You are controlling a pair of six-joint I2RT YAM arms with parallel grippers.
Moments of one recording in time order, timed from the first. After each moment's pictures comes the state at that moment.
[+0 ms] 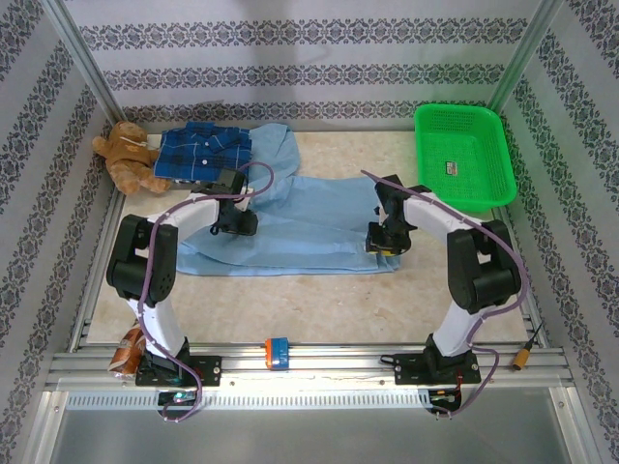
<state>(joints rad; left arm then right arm) -0.23 1.83 1.19 -0.56 0.08 -0.12 0.26 1.76 1.14 -0.88 -0.16 0.37</state>
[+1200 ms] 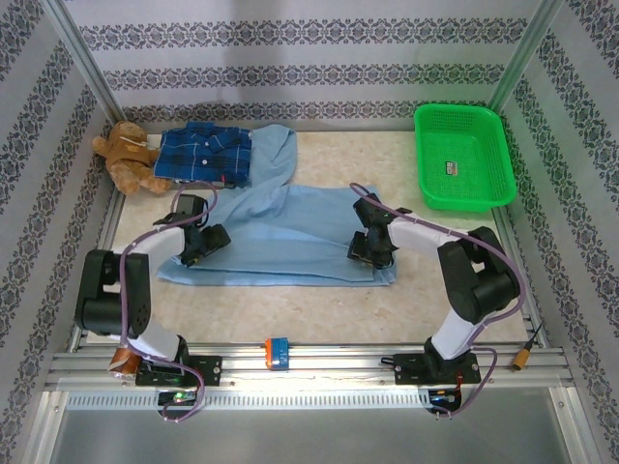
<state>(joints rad) -0.03 1.54 0.79 -0.43 0.04 -0.63 0.43 1.69 0.95 -0.61 -0.09 0.75</state>
